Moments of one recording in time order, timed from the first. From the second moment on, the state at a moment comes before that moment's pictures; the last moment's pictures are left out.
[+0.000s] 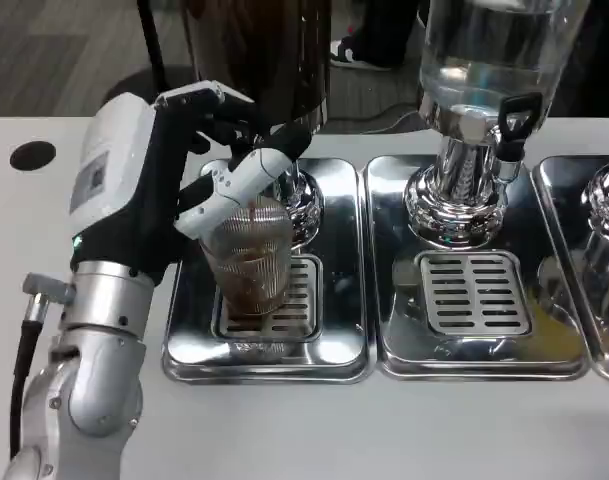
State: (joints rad) left arm -0.13 0.26 -0.10 -0.22 0.55 0.04 0.08; right arm 0.70 -0.16 -0.28 -0.07 -0.51 -0.80 -0.42
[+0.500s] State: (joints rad) left arm -0.11 0.26 -0.10 -0.23 0.55 0.03 0.08; right arm 0.71 -0.16 -0.28 -0.07 -0.51 -0.80 -0.42
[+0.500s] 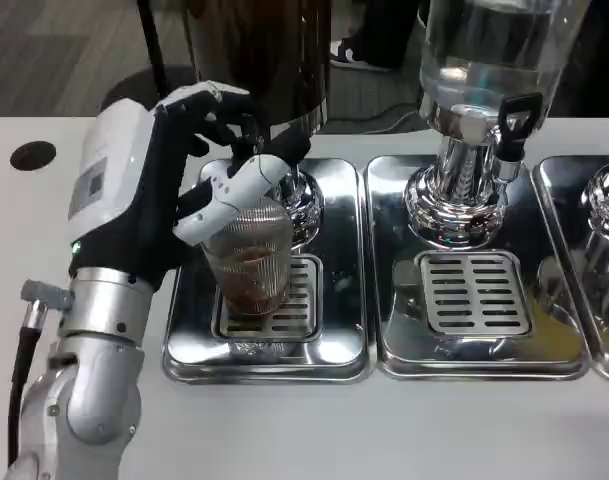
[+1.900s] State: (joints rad) left arm 0.28 0.46 0.11 -0.48 0.57 -0.10 -0.01; right arm 0.67 -0.16 -0.25 -0.04 -0.50 -0.79 -0.41
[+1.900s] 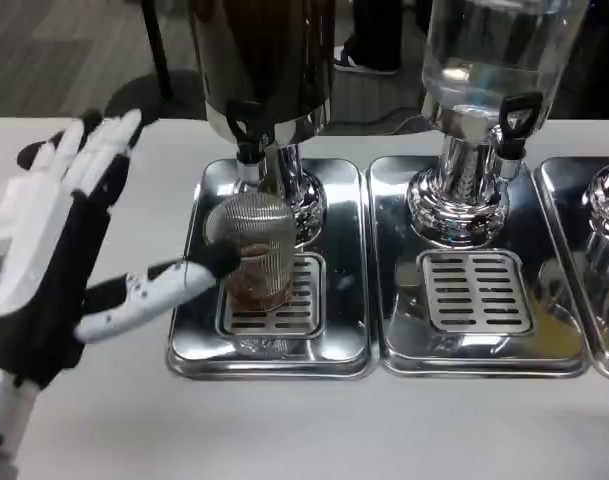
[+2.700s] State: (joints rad) left arm 0.41 0.61 0.24 -0.04 0.56 -0.53 0.08; right arm 0.50 -0.19 -0.16 0.14 -0.33 -0.79 -0.29
